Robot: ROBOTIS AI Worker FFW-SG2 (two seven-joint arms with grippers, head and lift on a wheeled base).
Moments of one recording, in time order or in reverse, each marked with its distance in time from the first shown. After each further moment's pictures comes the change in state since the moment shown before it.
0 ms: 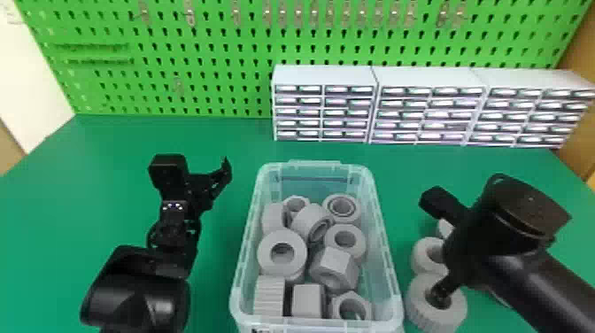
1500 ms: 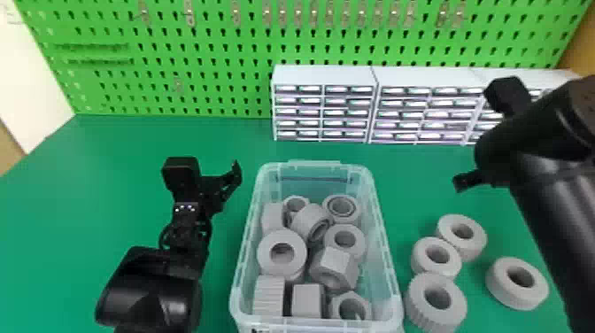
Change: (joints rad) left arm -0.011 -0.038 -0.012 0.031 -0.016 -0.002 0.000; right arm -0.138 0.213 -0.437 -0.022 0.343 -0.003 0.000
